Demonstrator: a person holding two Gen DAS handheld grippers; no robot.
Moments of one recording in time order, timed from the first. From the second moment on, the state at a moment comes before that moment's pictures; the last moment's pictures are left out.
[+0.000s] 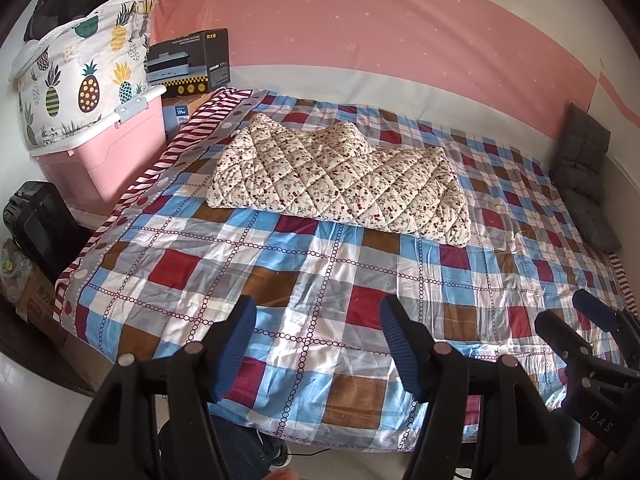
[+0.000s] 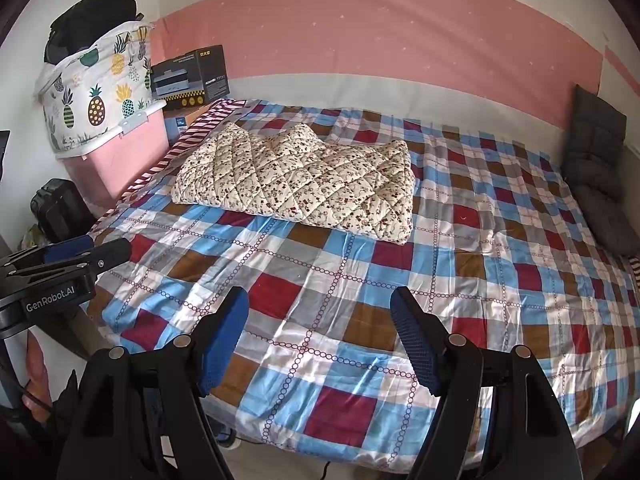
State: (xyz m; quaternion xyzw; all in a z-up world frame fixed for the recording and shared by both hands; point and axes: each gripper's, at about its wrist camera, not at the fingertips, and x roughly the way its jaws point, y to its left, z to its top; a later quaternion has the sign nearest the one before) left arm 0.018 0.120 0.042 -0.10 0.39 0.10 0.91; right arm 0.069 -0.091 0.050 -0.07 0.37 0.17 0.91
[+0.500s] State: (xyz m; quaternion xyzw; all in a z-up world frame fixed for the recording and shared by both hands) left arm 0.022 0.117 0.038 -0.10 0.41 0.09 0.90; right arm 0.069 -0.090 0.050 -0.07 0.37 0.17 0.91
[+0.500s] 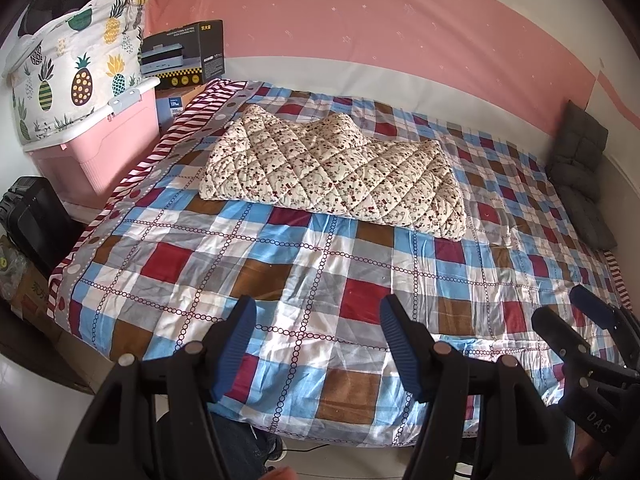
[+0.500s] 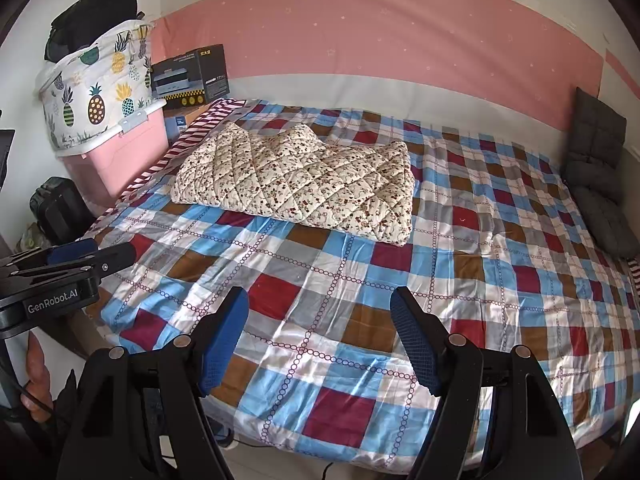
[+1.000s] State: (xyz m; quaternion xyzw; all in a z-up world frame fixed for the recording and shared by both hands) left arm 0.026 0.116 0.035 -0.10 0.41 0.09 0.90; right arm 0.070 -0.090 0.050 -0.07 0.37 0.17 0.91
